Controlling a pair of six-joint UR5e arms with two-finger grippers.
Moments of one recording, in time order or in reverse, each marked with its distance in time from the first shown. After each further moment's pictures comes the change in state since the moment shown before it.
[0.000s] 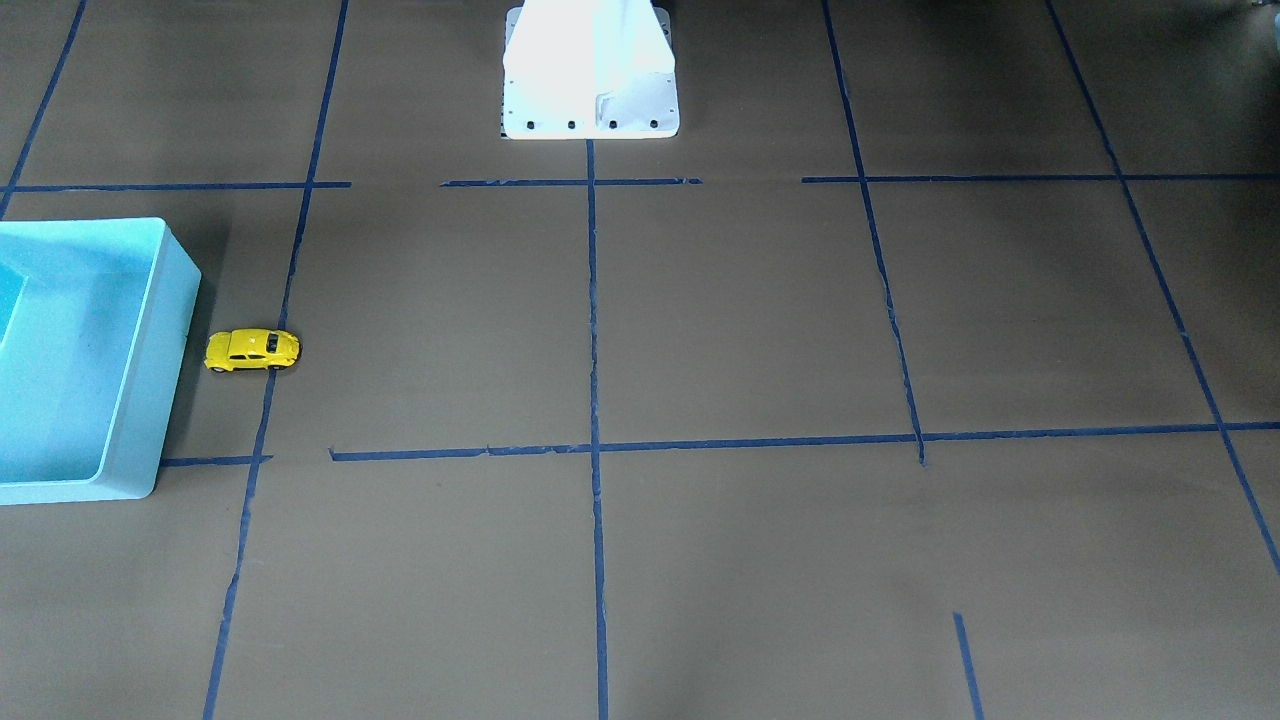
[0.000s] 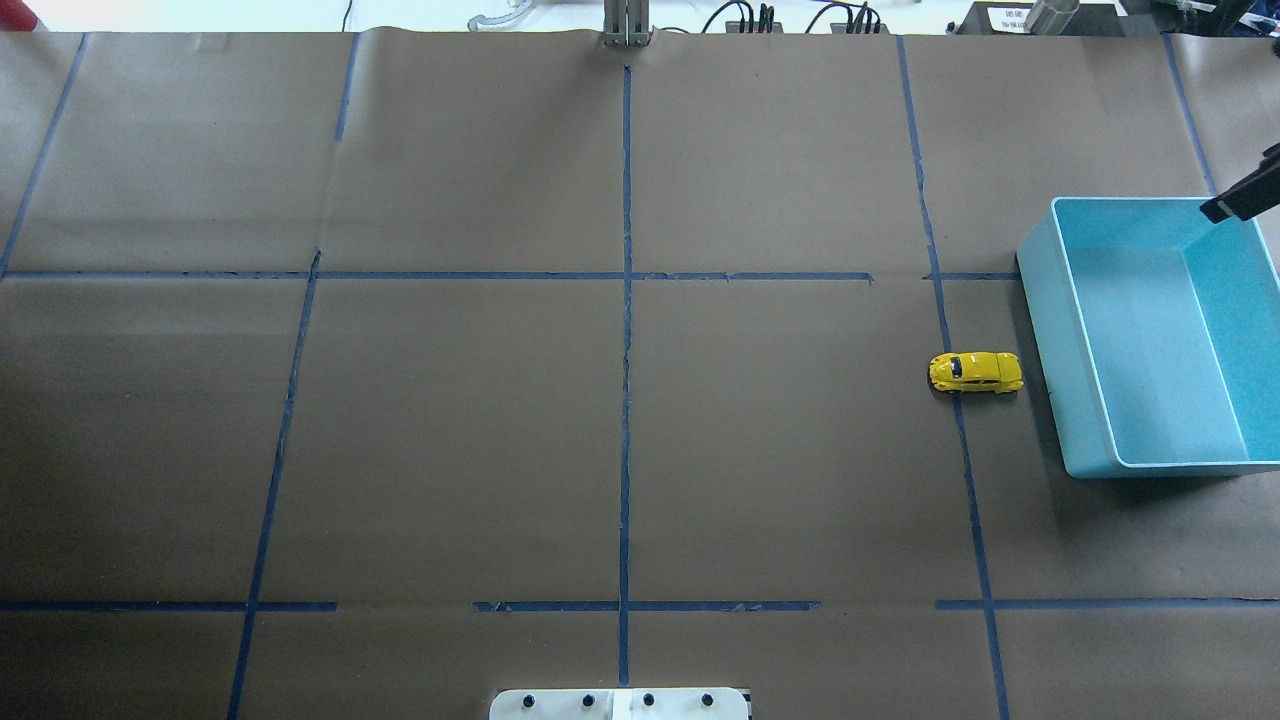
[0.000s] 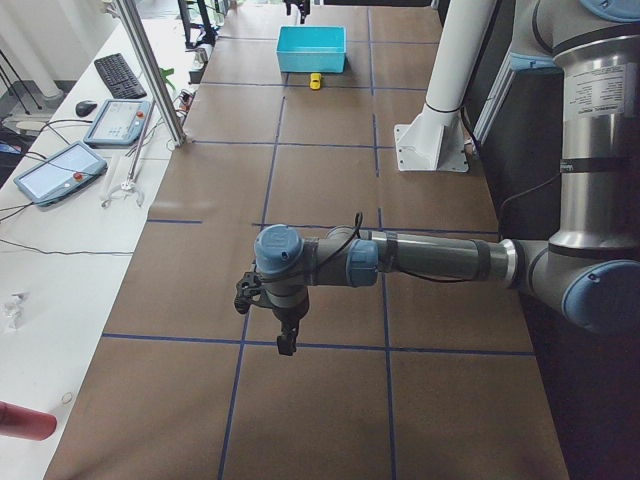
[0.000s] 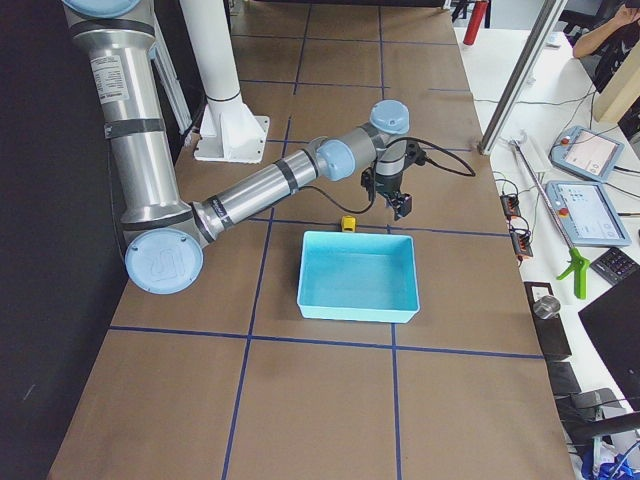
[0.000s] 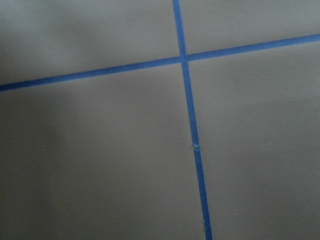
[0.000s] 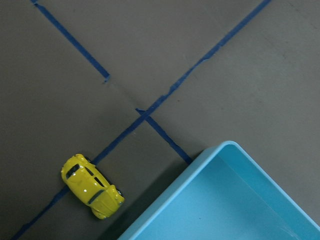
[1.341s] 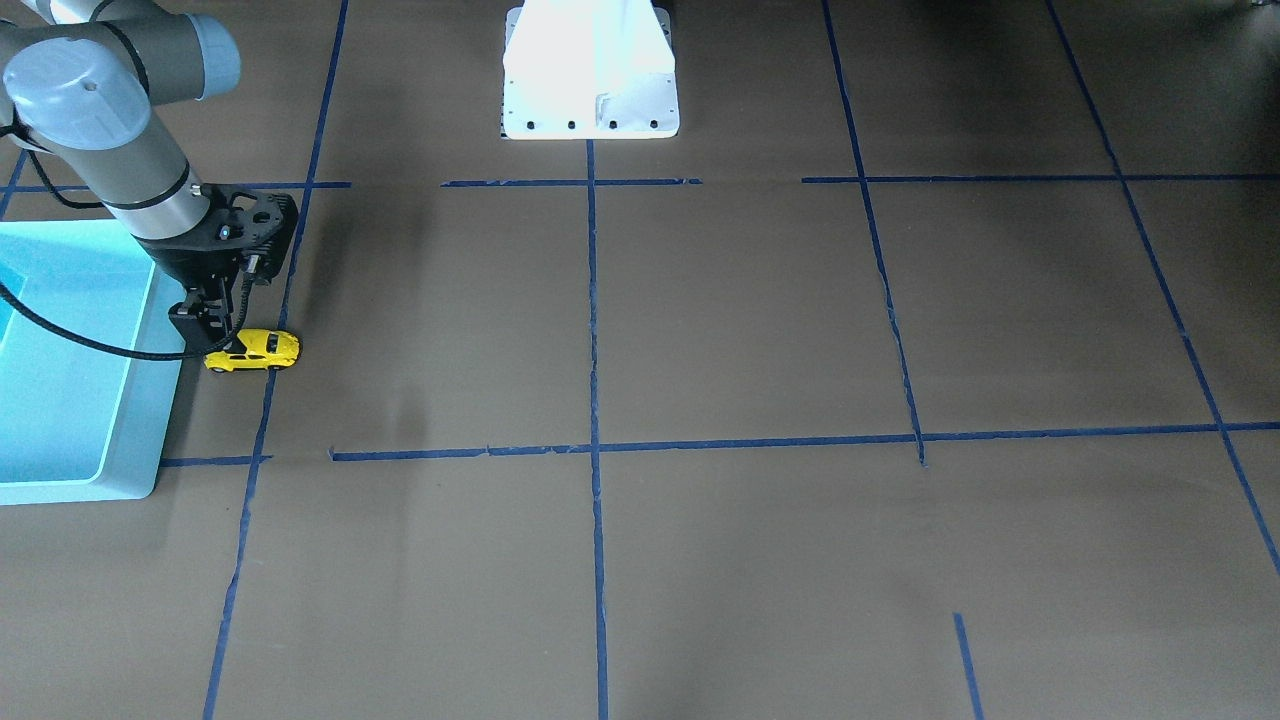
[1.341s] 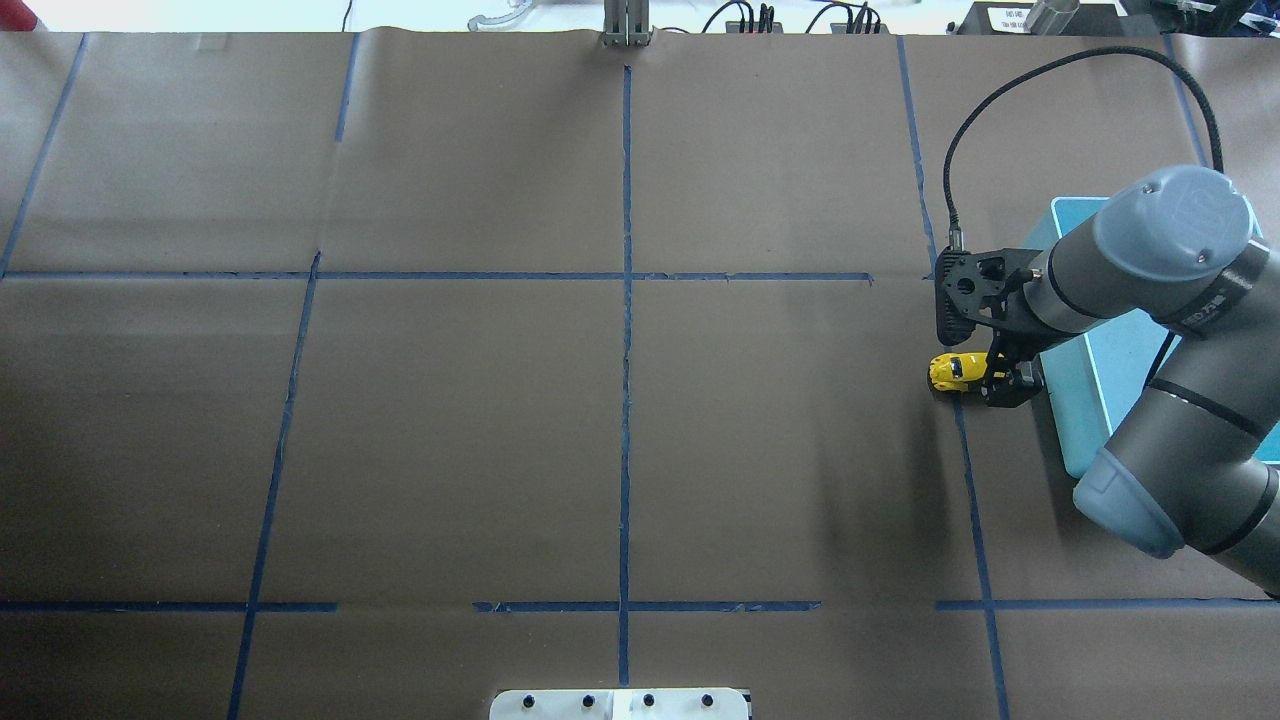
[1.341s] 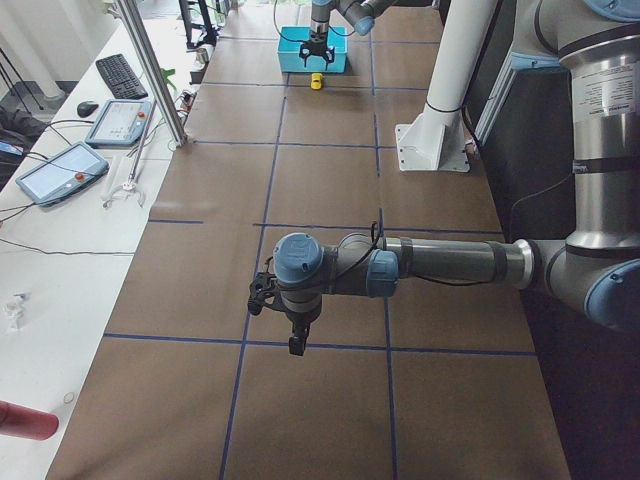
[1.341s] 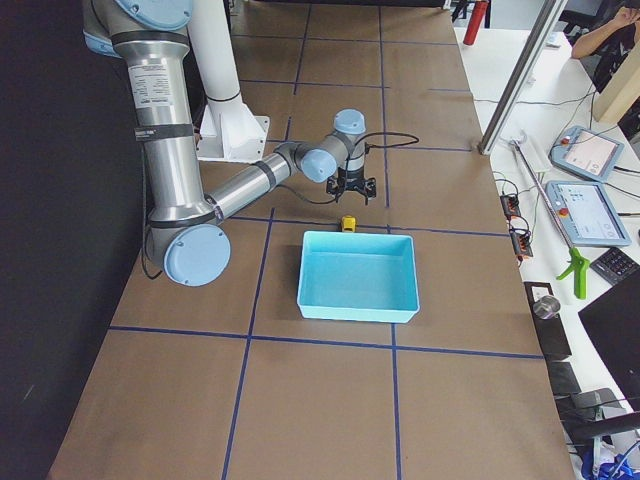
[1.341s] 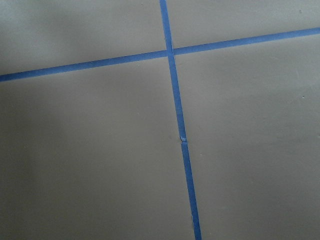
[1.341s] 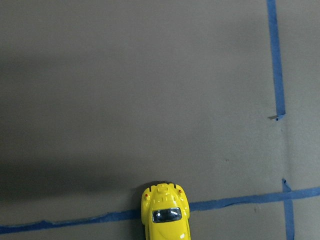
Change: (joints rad) left arm -0.005 0.036 -0.025 -0.028 -0.048 -0.007; right arm -0.424 -0.019 -0.021 0.176 -0.310 -0.311
